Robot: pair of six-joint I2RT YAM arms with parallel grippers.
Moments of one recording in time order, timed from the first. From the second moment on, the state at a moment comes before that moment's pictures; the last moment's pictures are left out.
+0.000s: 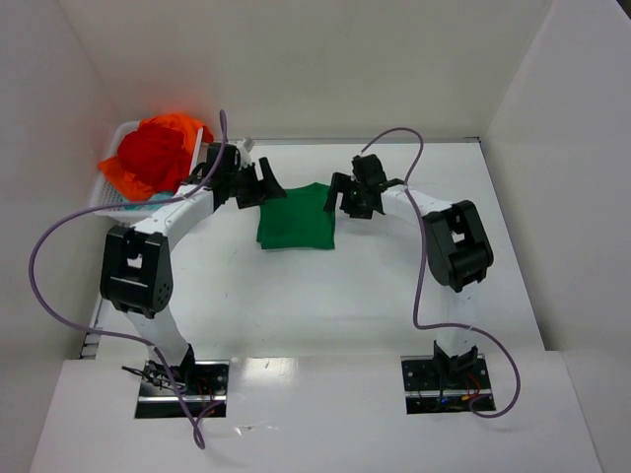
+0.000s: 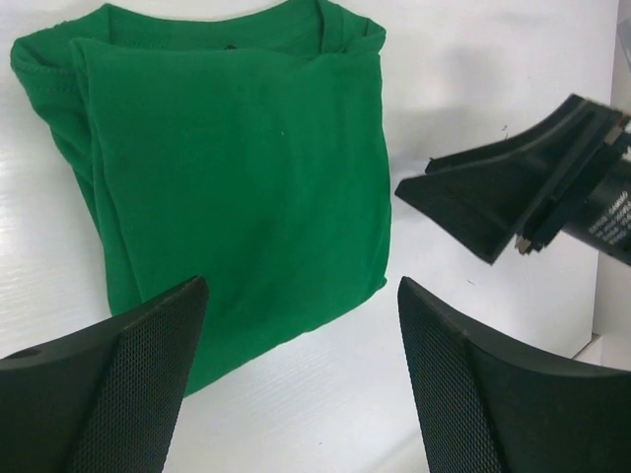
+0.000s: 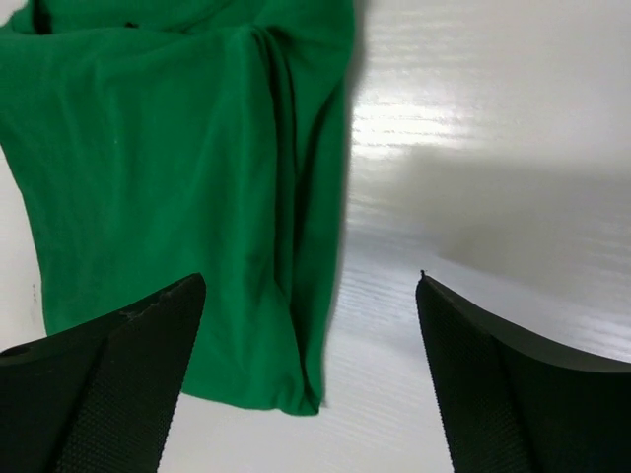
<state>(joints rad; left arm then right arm) -0.21 1.78 1.35 -0.27 0.40 -0.51 0.39 2.00 1.38 -0.23 -0.14 0.54</state>
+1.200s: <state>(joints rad) -0.13 1.59 1.20 -0.31 0.40 -0.50 0.46 2.18 1.56 -0.25 -0.12 0.57</state>
